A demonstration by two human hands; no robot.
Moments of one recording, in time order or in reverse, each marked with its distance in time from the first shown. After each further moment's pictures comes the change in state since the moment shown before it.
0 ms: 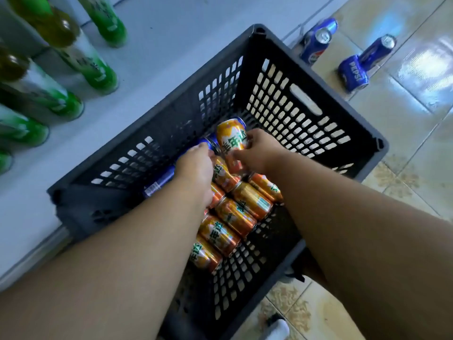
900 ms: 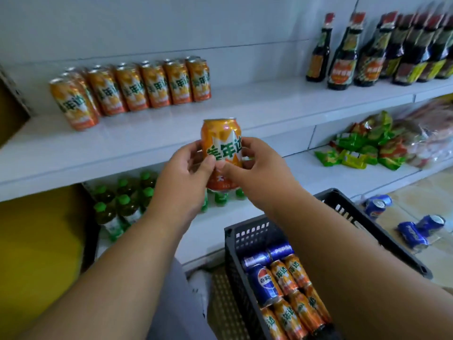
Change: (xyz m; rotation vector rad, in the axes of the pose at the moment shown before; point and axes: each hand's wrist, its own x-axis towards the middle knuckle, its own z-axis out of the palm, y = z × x) left_hand -0.351 0.112 -0.251 0.043 0.269 1.093; right_hand -0.366 -0.253 0.028 0.283 0.005 -0.967
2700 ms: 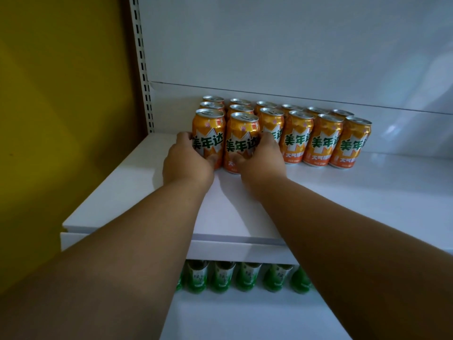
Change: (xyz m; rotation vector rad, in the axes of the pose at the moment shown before) left_hand 0.239 -0.061 -0.233 0.545 0.652 -0.071; right_hand 0.264 -0.055 0.274 -0.310 0.022 -0.201
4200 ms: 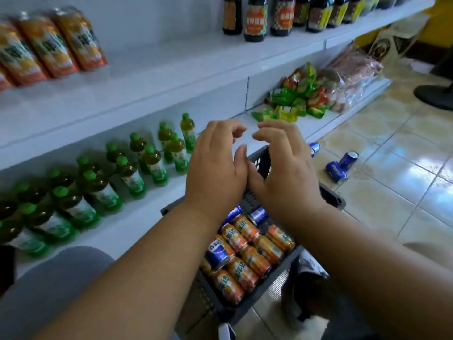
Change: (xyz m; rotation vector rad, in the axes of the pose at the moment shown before) left_hand -0.455 0.164 0.087 -0.397 -0.579 0.865; right_hand -0.359 0.194 -0.347 -0.418 0.535 -0.190
